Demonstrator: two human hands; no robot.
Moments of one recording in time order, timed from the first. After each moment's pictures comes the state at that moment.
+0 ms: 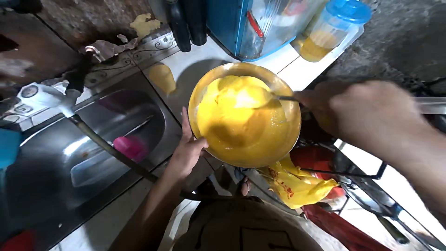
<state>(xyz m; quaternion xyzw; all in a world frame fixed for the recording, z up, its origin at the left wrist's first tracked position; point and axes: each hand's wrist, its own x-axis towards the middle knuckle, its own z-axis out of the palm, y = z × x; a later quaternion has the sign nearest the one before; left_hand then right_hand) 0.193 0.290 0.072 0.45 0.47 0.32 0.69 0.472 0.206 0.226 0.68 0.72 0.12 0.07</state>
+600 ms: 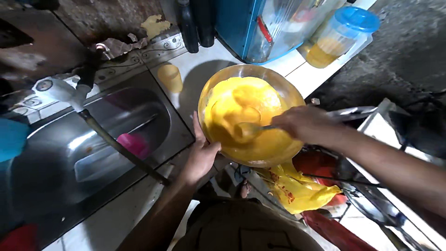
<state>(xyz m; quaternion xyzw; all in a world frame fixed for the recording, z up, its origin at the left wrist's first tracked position) 0.204 0.277 0.066 0.46 0.47 0.34 0.67 0.465 0.256 0.163 0.65 0.72 -0.14 0.20</state>
